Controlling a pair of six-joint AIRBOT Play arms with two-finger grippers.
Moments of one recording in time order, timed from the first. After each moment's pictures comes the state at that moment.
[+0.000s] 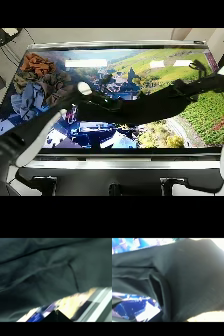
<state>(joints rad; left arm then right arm) -0.54 -1.83 1.63 0.71 -1.01 -1.41 -0.27 -1.43 1.58 -1.04 1.54 1.54</state>
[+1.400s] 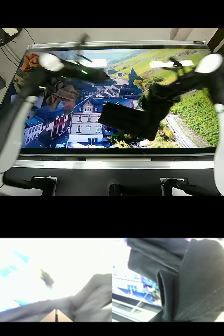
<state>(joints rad) -0.33 -1.61 1.85 0.87 -1.11 -1.42 0.05 -1.41 1.58 -1.10 1.54 1.63</state>
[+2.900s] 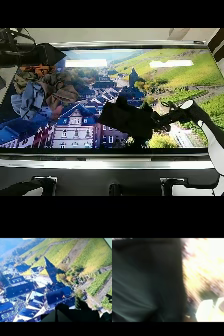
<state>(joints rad) -0.16 -1.30 1.80 1.04 -1.16 -1.41 -0.15 -1.54 1.00 -0.92 1.16 1.58</state>
